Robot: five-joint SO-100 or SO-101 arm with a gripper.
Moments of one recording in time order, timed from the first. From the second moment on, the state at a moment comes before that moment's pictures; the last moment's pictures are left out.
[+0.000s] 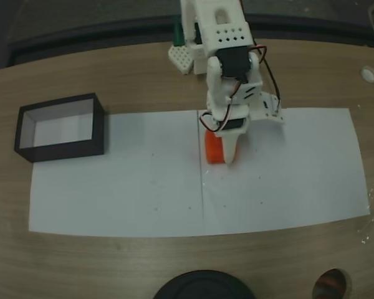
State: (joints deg) arm -8.3 107.3 125.2 65.1 3.5
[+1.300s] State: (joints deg) arm 60.0 99.5 84.8 75.7 -20.7
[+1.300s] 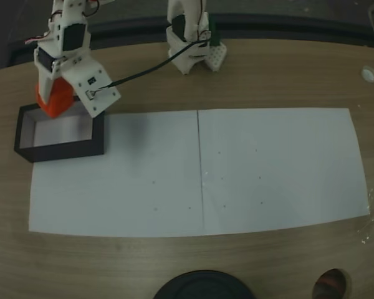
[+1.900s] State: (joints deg) arm 61.0 86.7 84.9 70.0 -20.7
